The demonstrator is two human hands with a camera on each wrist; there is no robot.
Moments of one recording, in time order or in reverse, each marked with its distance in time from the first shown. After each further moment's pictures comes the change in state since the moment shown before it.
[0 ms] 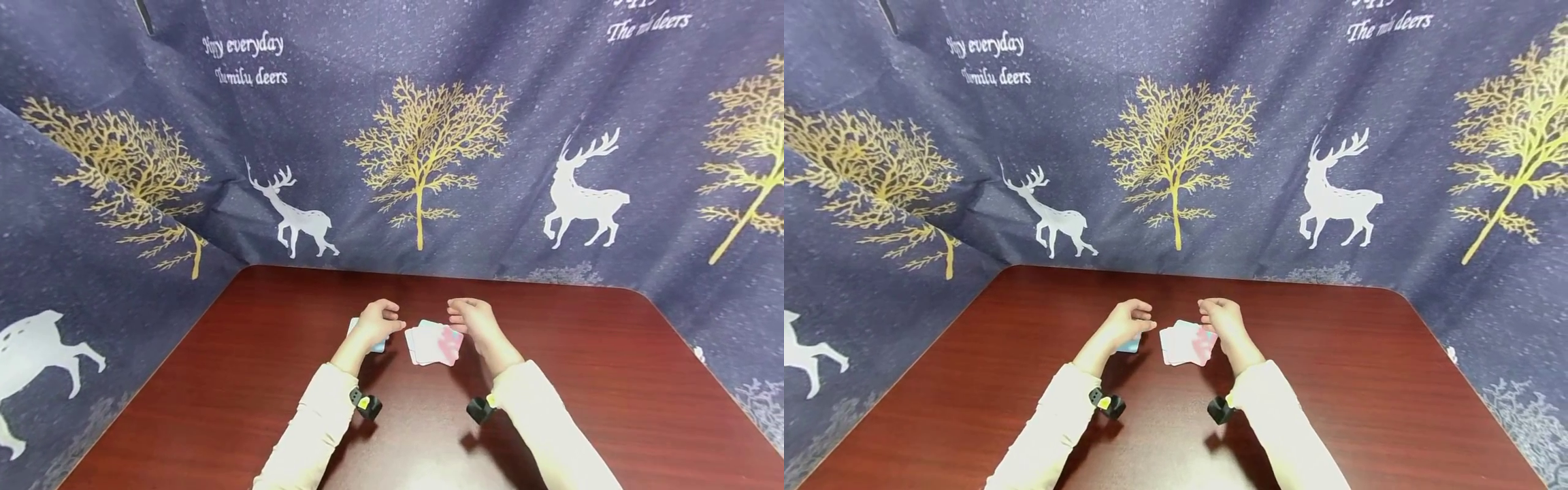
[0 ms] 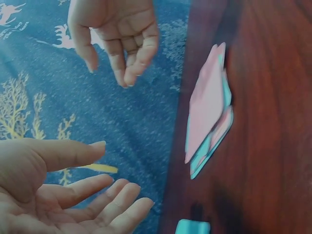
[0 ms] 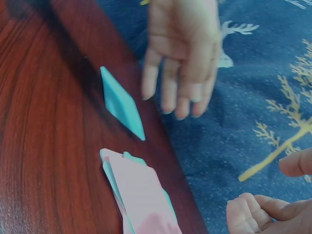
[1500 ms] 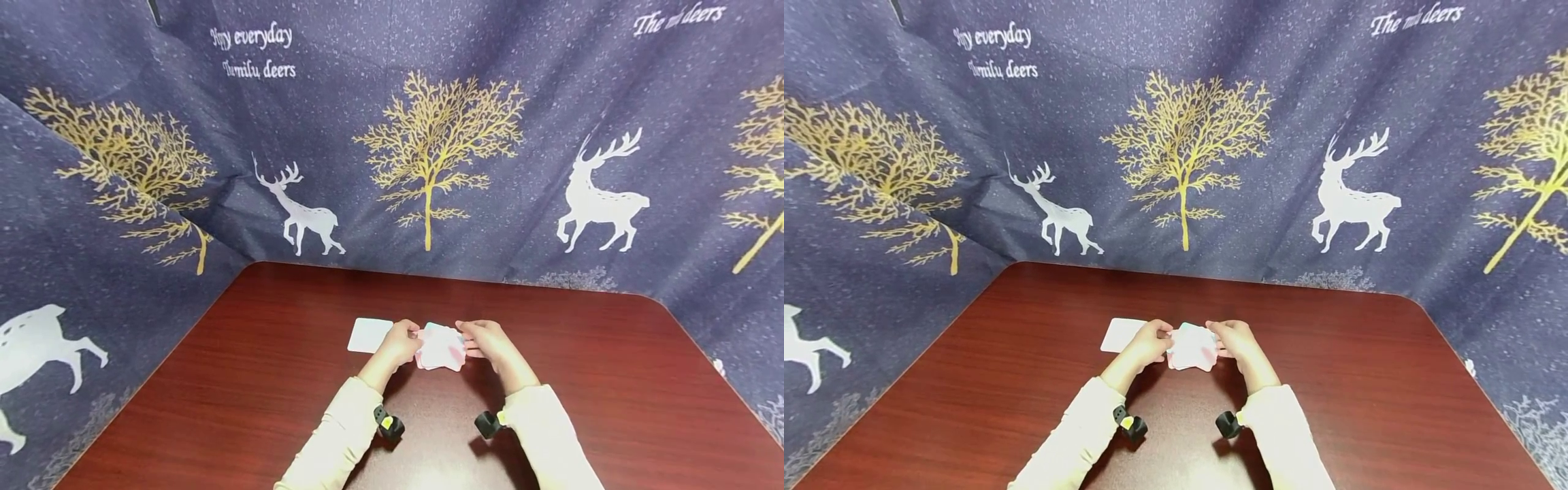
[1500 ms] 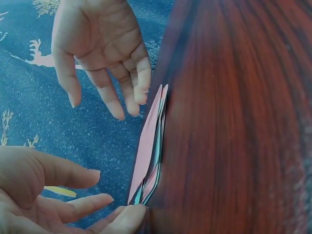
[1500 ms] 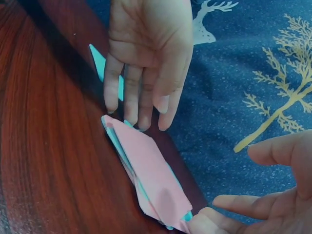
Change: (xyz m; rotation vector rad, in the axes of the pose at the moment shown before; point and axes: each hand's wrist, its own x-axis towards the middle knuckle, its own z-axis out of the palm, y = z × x) left_hand 0.002 -0.015 0.049 -0.071 0.004 -0.070; right_hand 0.001 0.027 -0.012 -0.188 -0.127 0.107
